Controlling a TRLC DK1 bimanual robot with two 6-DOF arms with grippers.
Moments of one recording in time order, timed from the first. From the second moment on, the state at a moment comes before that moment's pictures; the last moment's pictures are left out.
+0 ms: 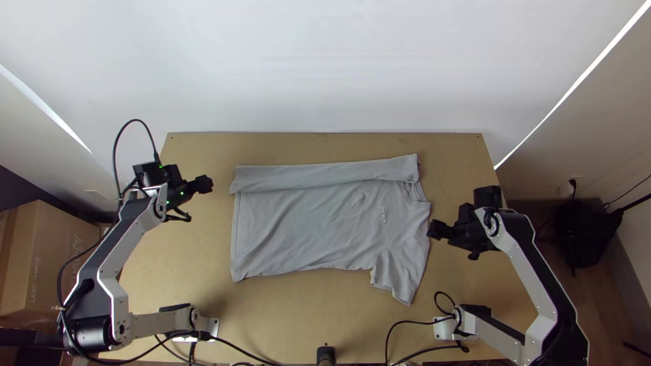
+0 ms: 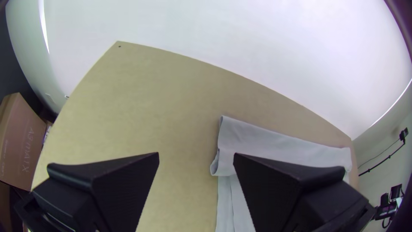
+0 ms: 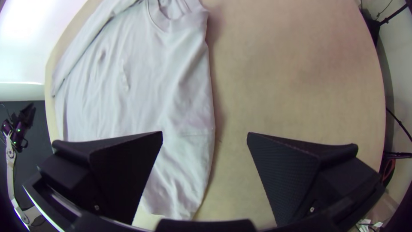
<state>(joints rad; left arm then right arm) 0.21 1.38 0.93 -0.25 0.20 -0.16 -0.04 1.17 0.81 -0.92 -0.24 0.21</state>
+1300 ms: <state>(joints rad) 0.11 1.22 0.98 -1.19 0.24 0.35 -0.12 1.36 0.67 -0.76 -0.42 0.16</state>
